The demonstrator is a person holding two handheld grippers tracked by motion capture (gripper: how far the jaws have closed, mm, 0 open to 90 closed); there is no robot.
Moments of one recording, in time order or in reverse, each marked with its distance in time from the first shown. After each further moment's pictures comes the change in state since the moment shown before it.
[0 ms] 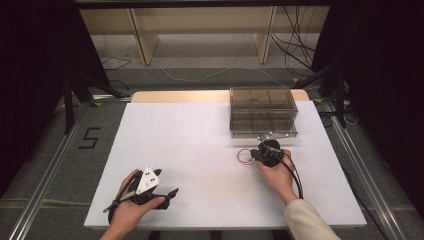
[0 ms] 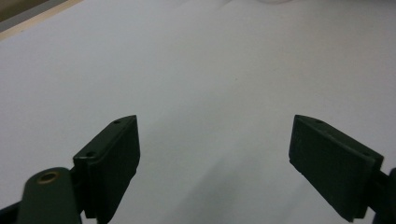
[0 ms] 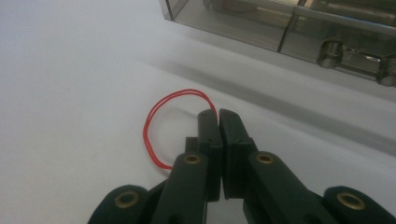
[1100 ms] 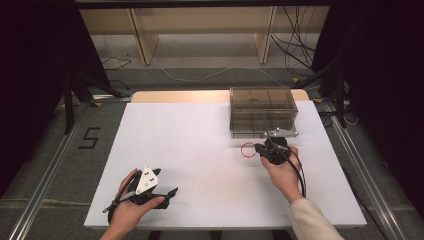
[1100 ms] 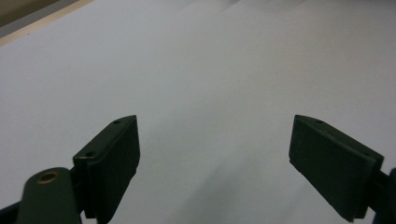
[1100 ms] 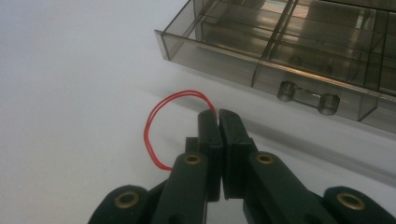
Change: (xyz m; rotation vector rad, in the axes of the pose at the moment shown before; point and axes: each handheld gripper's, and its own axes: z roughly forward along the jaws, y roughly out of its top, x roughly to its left) left arm 0.001 0.000 -0.001 -0.010 0.011 0.001; right arm -0.004 0.009 -0.026 -0.087 -0.018 0.000
